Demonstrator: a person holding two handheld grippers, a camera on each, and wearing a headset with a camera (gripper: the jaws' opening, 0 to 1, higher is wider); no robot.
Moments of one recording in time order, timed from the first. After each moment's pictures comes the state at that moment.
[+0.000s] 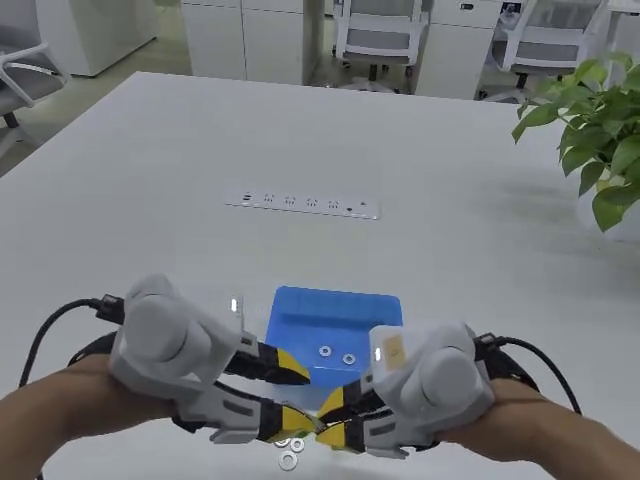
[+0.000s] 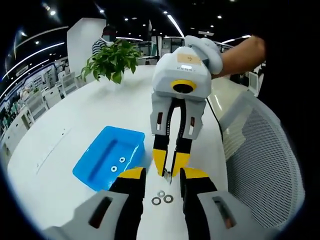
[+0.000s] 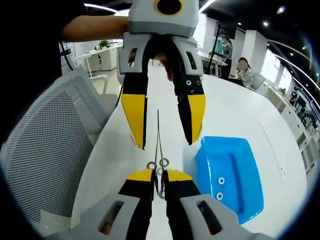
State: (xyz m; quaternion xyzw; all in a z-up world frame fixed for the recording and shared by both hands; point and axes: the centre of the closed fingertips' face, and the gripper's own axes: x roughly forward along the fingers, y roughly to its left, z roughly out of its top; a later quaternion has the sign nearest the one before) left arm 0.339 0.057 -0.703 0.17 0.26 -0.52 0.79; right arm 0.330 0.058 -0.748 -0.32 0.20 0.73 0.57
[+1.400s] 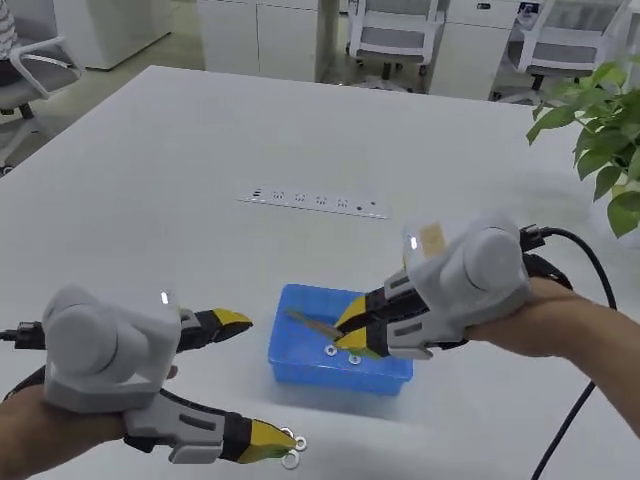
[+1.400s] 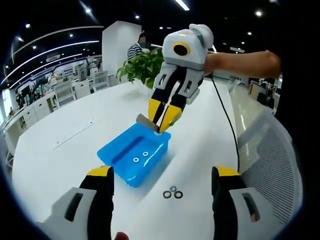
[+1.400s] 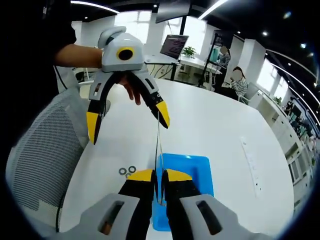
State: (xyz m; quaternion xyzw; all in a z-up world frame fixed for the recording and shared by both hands) left arm 0.347 0.095 -0.690 0.11 0.24 -0.41 0.87; right arm 0.393 0.065 -0.681 -0.33 0.16 0.72 0.59
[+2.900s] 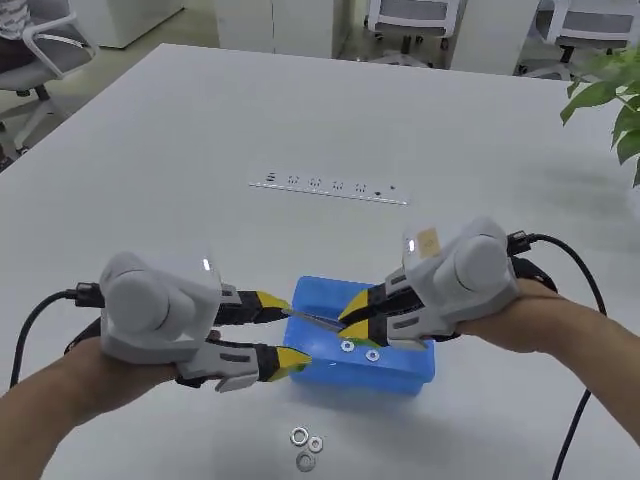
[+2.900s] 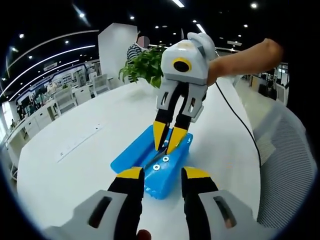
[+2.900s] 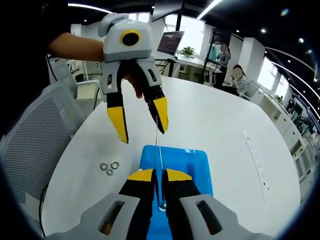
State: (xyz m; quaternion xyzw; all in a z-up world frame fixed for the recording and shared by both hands) left arm 0.408 0.102 -0.705 0.15 0.22 -0.41 0.87; right arm 0.424 0.081 -0.726 -0.32 0.16 0.73 0.59
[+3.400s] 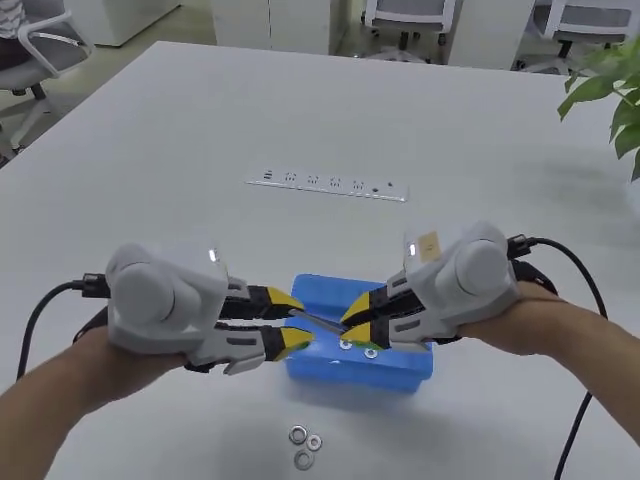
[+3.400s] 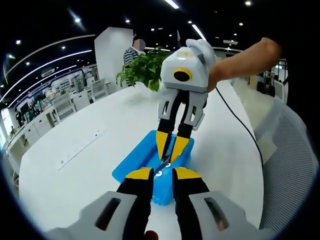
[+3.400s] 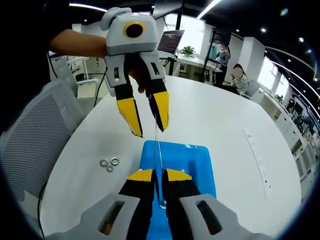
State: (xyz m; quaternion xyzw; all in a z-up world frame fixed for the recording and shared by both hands) left arm 0.412 0.093 -0.698 0.16 0.20 -0.42 0.87; right arm 0.423 0.076 -0.735 -0.32 0.16 0.73 0.58
